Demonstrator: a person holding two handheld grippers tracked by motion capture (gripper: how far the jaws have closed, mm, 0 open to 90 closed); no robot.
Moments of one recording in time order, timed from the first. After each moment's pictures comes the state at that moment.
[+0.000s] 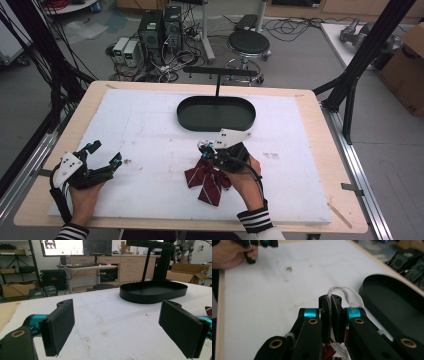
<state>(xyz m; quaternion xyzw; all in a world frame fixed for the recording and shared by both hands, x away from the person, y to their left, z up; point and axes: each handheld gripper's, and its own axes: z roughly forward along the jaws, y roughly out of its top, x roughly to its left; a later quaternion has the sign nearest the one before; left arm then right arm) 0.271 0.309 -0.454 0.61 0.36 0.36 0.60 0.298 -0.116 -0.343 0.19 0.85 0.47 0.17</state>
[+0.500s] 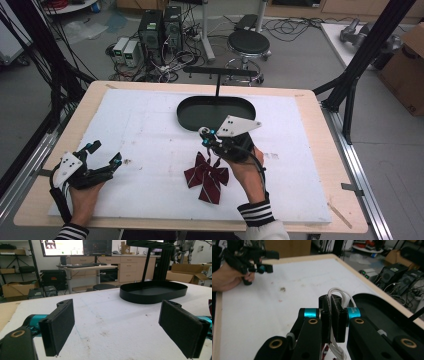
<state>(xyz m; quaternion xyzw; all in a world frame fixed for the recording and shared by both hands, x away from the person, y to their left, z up) 0.271 0.309 -0.454 0.61 0.36 0.36 0.61 0.305 -0.122 -0.311 0.19 0.82 0.50 0.20</state>
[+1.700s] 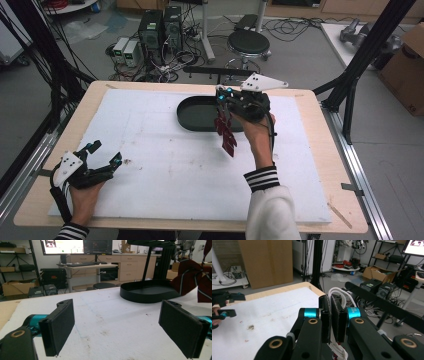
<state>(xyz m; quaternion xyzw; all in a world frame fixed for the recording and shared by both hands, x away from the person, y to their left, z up) 0.272 0.308 -0.454 0.61 0.37 0.36 0.60 0.374 -0.157 -0.262 0.25 0.75 0.56 0.24</state>
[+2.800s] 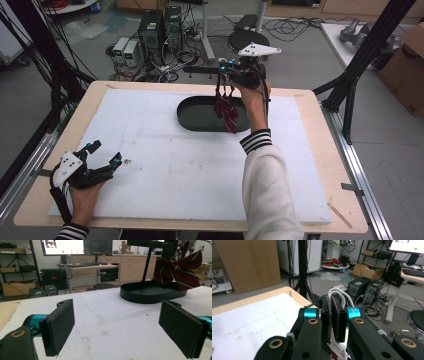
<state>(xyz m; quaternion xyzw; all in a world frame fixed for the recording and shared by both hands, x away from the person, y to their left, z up) 0.272 0.308 -0.454 0.60 0.37 0.36 0.61 0.464 -0.155 -0.251 0.29 0.74 0.55 0.25</state>
